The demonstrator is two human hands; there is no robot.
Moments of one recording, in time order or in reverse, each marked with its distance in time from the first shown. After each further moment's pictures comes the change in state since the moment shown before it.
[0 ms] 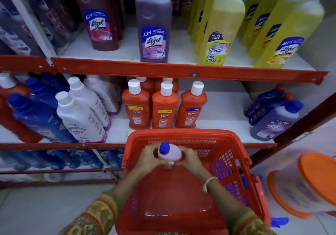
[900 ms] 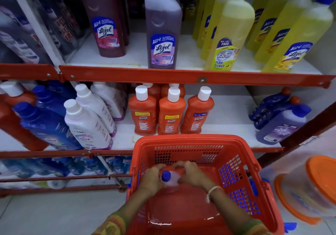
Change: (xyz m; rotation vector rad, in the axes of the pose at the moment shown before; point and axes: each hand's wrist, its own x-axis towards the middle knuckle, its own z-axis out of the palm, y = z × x) left_hand -0.018 -0.039 -0.001 0.421 -0.134 -0.162; right_hand 0.008 0.010 0.027 -0.266 -0.241 0.072
